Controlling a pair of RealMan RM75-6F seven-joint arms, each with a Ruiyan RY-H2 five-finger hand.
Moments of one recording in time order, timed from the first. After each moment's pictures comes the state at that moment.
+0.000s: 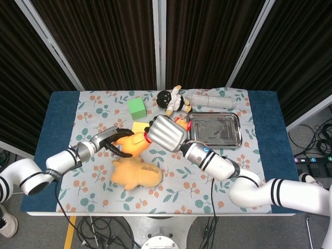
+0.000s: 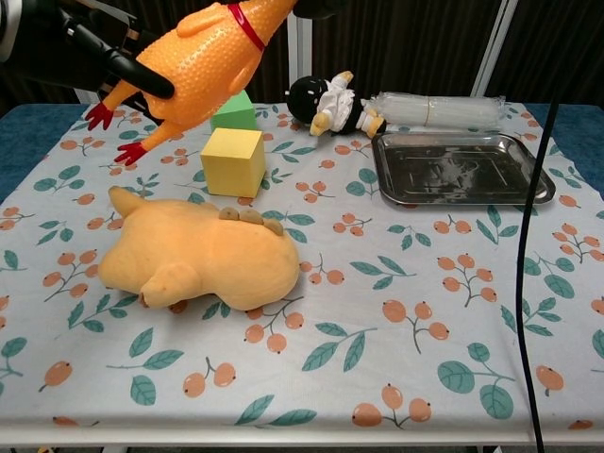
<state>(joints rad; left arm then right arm) -1.06 -1.02 -0.07 -1.64 1.43 0.42 -1.41 1.20 -1.23 0.24 -1.74 -1.19 0.80 -0.84</state>
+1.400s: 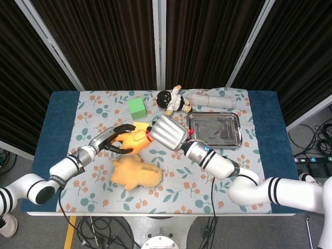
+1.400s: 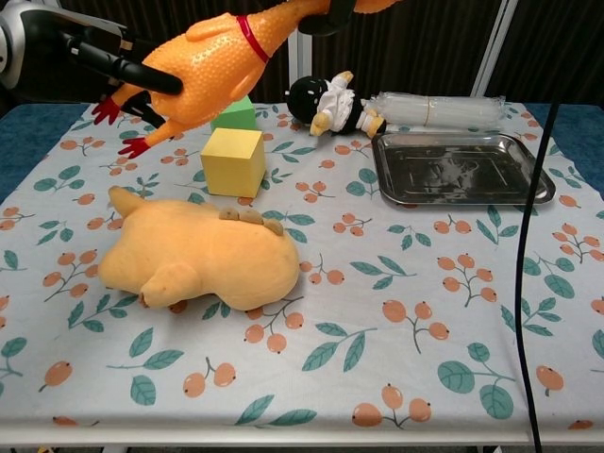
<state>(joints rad) -0.84 -1.13 -0.26 -1.66 1.18 0.46 -0.96 1.22 -1.25 0.19 -1.68 -1.19 0.81 -0.76</state>
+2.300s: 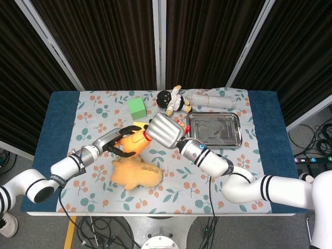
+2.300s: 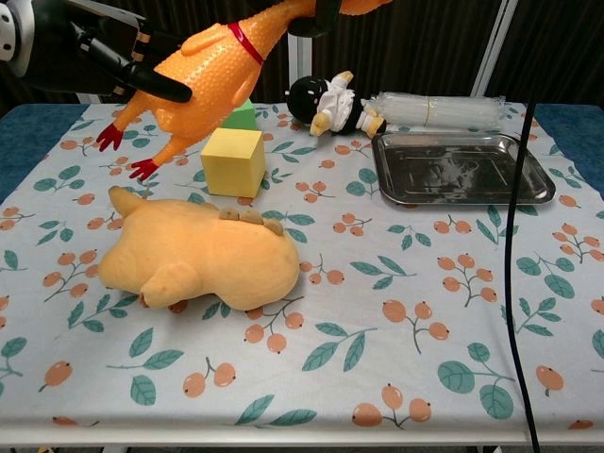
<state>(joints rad) -0.85 -1.11 -0.30 -1.67 1.33 0.39 -1.04 1.25 -1.29 0.20 -1.65 -1.12 0.82 -0.81</state>
